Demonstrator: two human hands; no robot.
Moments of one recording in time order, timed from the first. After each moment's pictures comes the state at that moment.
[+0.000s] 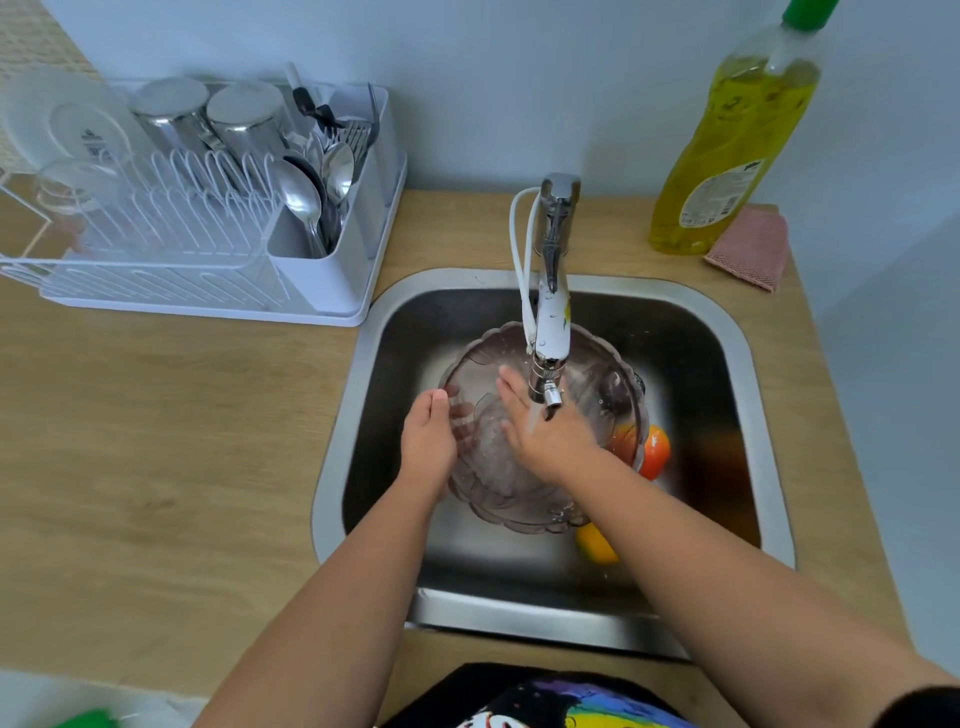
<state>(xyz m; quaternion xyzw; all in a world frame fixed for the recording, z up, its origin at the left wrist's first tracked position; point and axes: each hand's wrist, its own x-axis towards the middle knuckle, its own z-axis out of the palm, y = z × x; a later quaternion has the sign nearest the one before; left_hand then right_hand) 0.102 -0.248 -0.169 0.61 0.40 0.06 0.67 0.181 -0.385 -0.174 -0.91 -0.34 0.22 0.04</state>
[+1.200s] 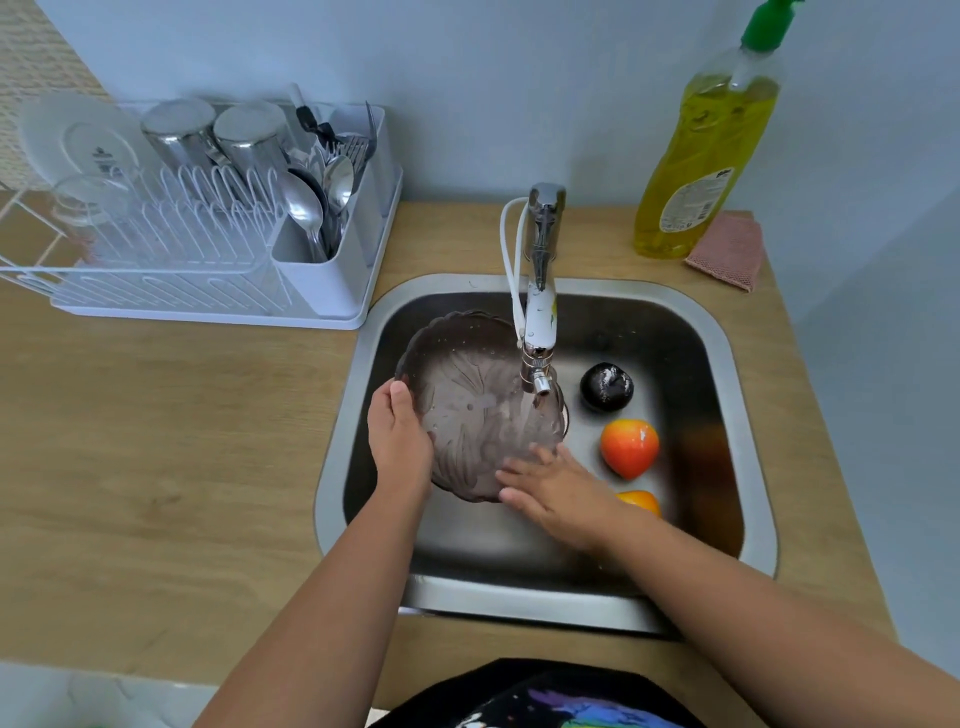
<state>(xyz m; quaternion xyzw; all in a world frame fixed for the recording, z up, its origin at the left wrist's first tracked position) 0.082 -0.245 -0.134 0.64 0.45 0.19 0.59 0.125 -0.438 -0.156 -0.85 -0.42 0.30 0.10</state>
